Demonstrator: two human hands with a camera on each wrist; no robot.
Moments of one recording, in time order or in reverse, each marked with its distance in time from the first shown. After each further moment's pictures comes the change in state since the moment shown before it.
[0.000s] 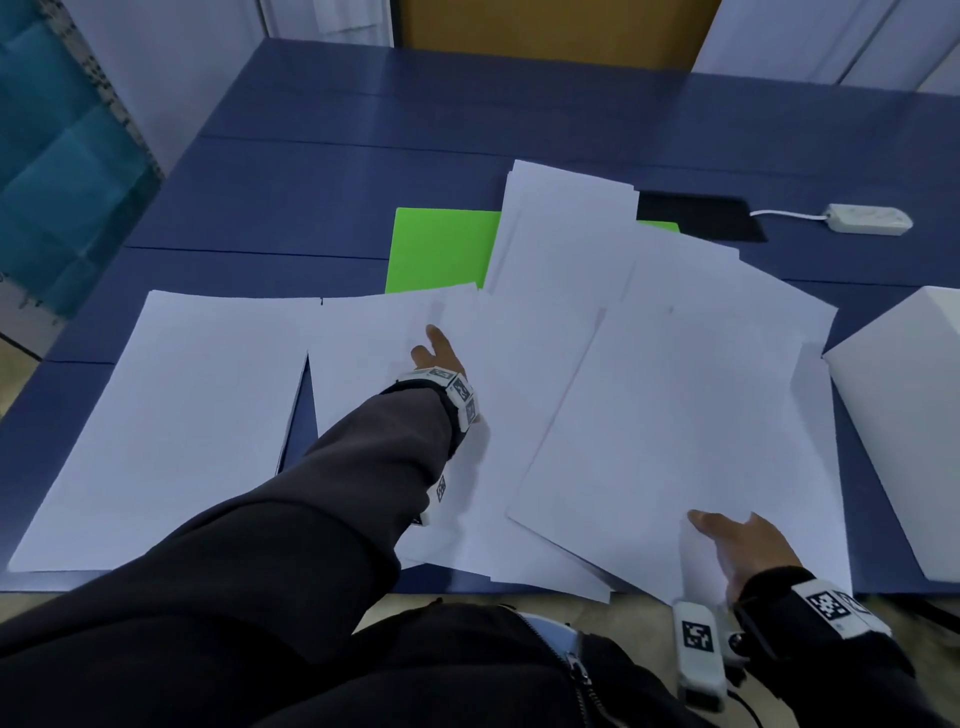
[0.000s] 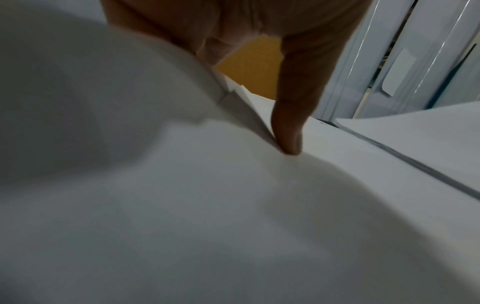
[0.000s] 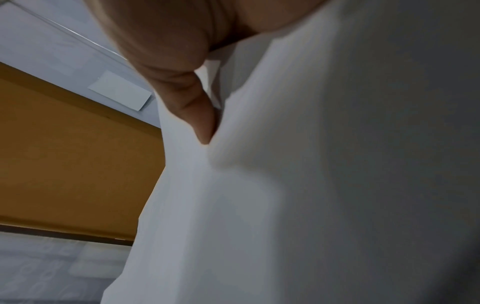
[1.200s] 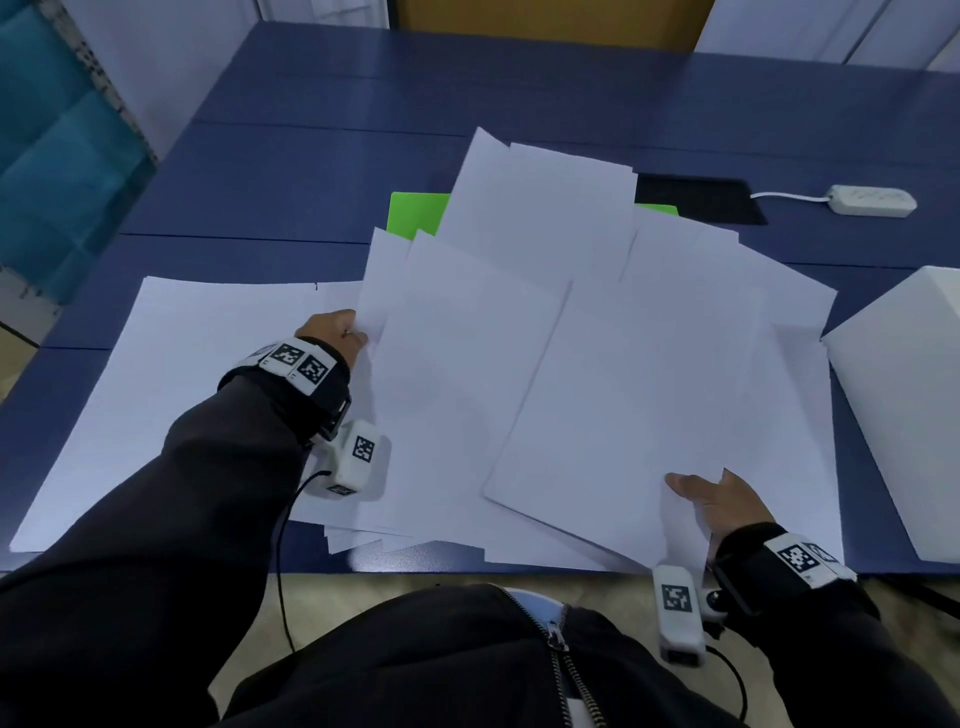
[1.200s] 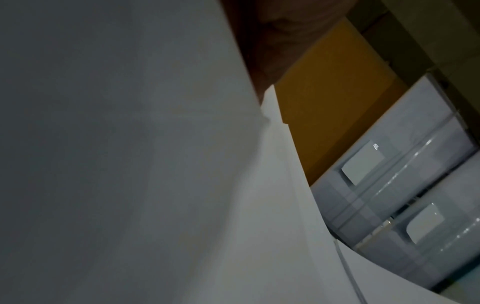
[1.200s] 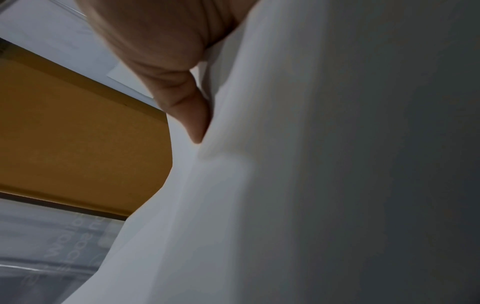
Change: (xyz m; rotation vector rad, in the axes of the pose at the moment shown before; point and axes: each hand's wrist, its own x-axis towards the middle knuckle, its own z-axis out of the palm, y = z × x) left_hand 0.020 -0.091 -0.066 -0.072 0.201 0.143; right_hand 0.007 -0.009 0.014 0.009 -0.131 -0.108
